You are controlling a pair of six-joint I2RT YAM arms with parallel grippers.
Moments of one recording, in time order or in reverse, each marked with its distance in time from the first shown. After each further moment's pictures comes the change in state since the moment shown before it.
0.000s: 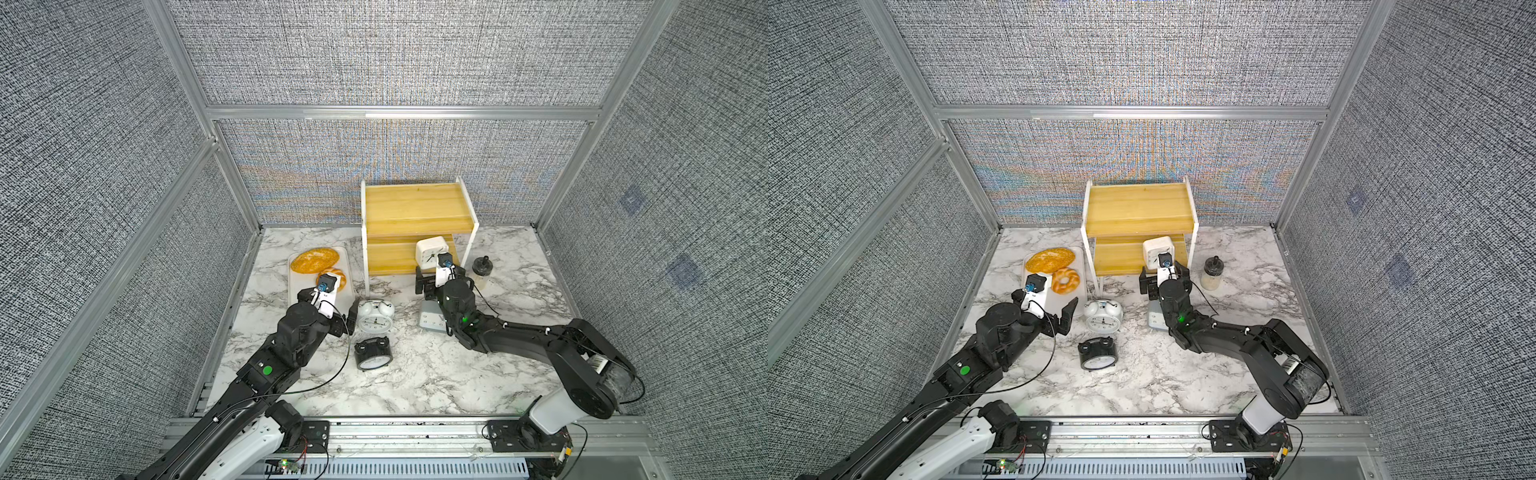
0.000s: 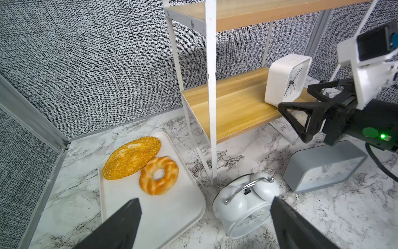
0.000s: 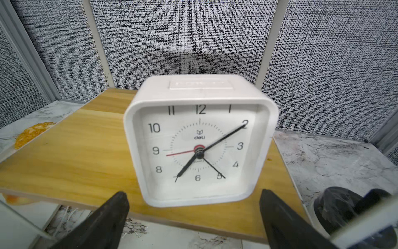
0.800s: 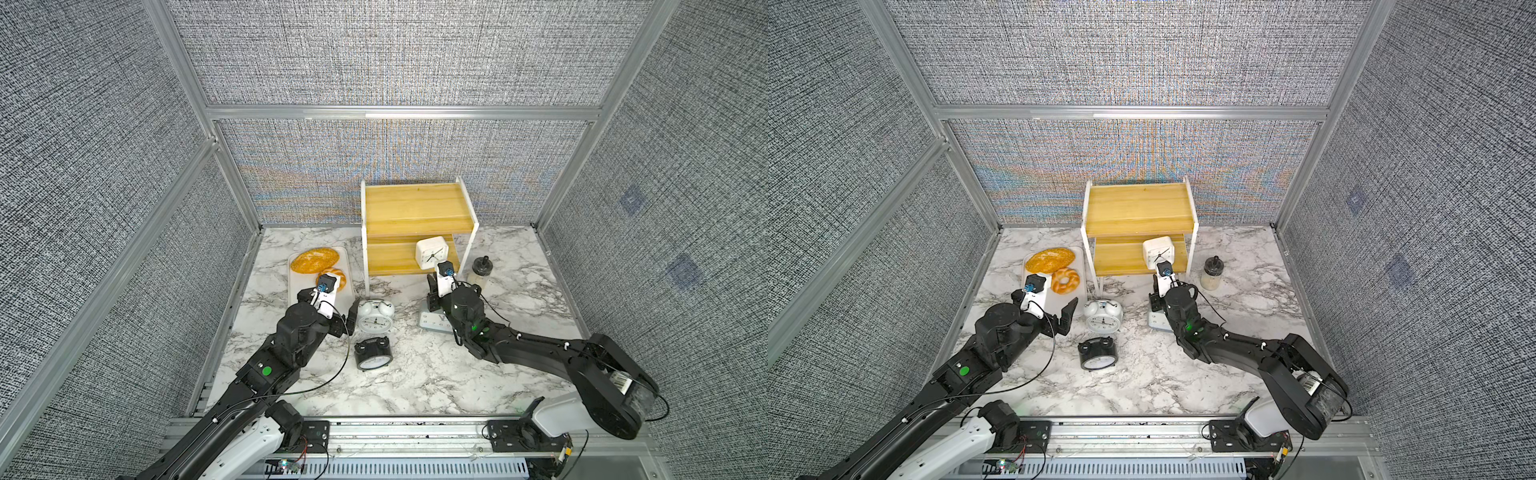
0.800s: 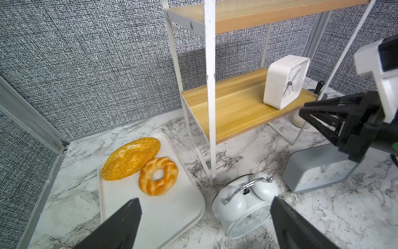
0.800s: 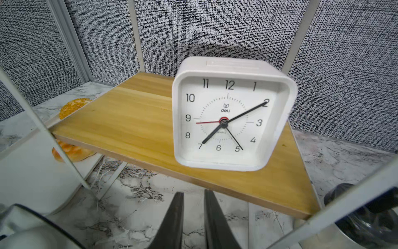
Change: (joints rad) left arm 0.000 -0.003 -0.002 0.000 0.003 0.000; right arm 0.016 -0.124 -0.088 -0.062 -0.129 -0.032
